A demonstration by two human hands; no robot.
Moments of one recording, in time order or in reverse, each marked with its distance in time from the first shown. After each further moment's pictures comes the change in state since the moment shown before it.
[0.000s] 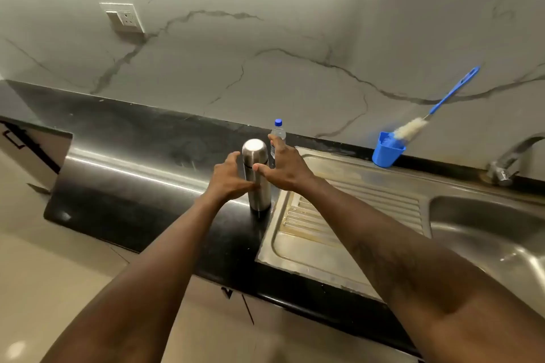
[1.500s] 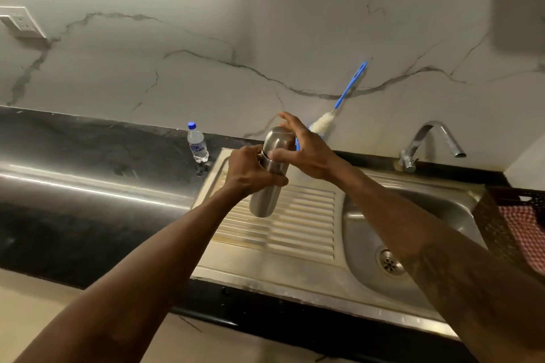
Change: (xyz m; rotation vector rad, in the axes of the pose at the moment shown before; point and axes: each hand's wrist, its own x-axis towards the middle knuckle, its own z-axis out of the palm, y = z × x) left_hand -0.024 0.241 0.157 -0.086 0.096 0.345; right_hand -0.098 0.169 -0.225 0.228 0.001 -0.017
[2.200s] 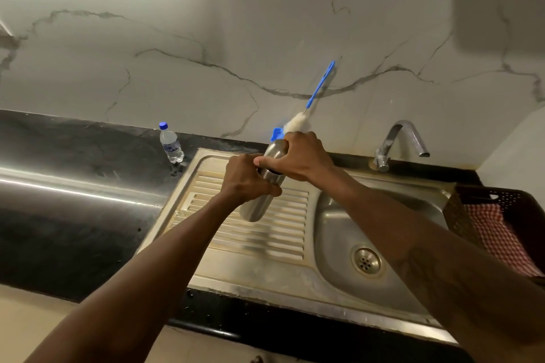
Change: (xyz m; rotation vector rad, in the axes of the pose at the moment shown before) left_hand -0.001 0.047 0.058 0.088 -0.070 -0.040; right_hand -0.027 0.034 -0.041 -0.482 0.171 0.074
